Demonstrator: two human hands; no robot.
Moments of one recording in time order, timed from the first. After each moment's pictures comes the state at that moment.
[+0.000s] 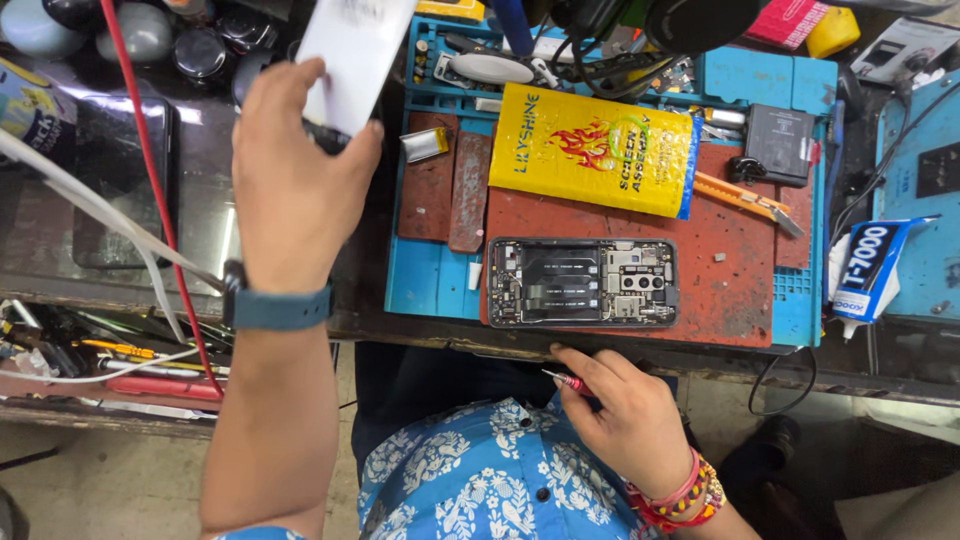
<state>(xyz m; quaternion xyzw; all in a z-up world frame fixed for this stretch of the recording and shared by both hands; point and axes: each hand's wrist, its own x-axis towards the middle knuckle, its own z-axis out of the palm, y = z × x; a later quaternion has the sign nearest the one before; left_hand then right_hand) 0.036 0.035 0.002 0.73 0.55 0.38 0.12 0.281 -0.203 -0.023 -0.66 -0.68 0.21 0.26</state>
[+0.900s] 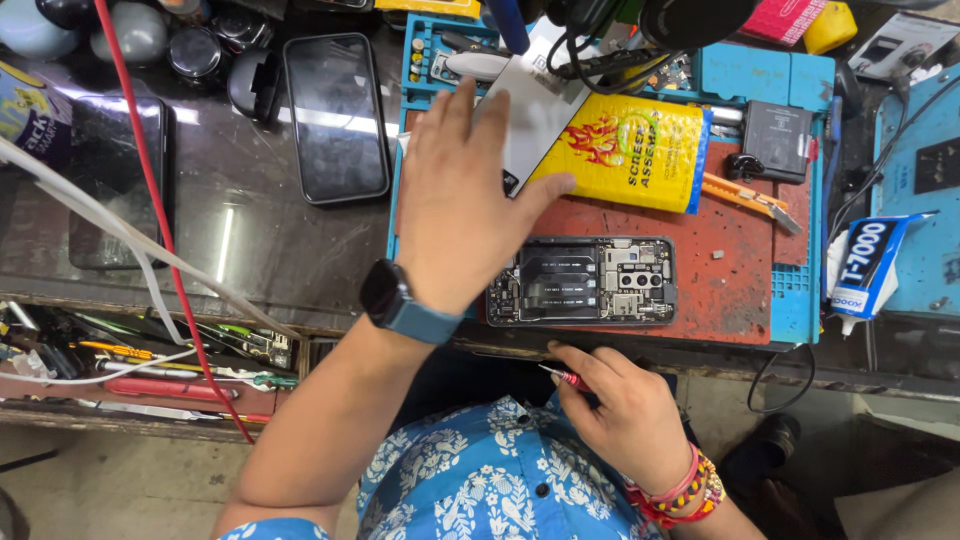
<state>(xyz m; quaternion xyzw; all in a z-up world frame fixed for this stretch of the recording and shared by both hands) 0.134 -0.002 -0.008 0.81 0.44 0.36 0.11 0.279 -0.201 -0.020 -0.66 -0.67 0.21 0.27</state>
